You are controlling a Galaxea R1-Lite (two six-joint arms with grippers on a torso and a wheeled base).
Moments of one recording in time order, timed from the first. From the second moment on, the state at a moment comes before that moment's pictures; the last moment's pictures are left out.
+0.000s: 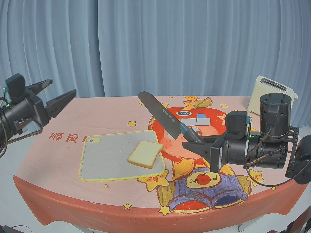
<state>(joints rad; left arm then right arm) -0.12 1.27 -0.70 -0.60 -0.35 0.12 0.72 1.62 -0.76 -0.51 0.16 0.17</state>
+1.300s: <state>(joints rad) -0.39 1.67 -0.89 -0.65 -0.34 0.07 0.75 1.75 -0.77 -0.51 0.17 0.17</state>
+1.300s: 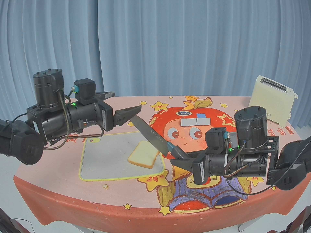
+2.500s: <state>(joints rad) -0.45 1.93 -0.87 -0.97 -0.41 0.06 0.75 1.80 -0.79 -0.51 0.17 0.17</state>
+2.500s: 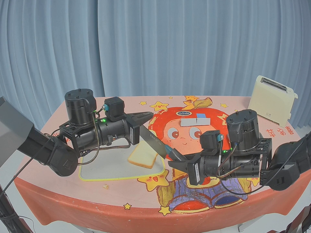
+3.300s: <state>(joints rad) -0.46 1.98 -0.81 -0.97 -0.42 0.06 0.75 1.84 -0.79 -0.51 0.16 0.17</state>
